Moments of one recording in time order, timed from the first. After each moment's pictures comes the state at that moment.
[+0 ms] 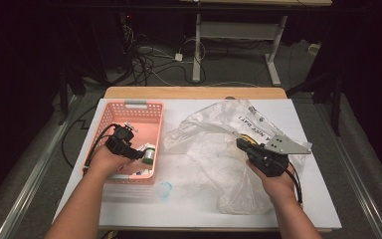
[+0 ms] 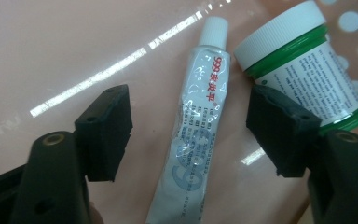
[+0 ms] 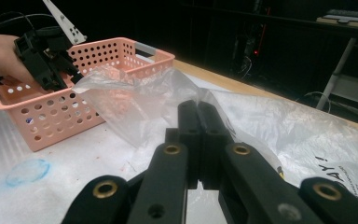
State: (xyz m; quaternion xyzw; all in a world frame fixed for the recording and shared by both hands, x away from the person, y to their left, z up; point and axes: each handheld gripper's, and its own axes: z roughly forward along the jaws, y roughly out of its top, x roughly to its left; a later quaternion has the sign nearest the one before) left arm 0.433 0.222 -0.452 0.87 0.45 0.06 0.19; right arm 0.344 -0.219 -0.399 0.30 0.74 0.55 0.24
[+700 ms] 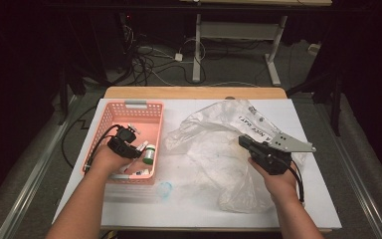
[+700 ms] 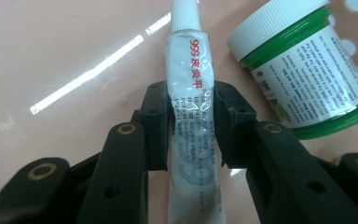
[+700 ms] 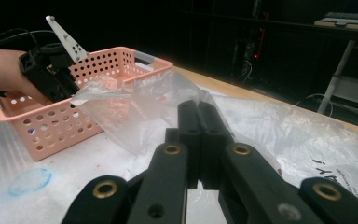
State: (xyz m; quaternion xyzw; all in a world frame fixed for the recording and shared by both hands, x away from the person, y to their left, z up) left arm 0.434 0.218 -0.456 0.88 0.44 0.05 0.17; right arm 0.347 -0.225 -0.394 0.30 0.73 0.56 0.24
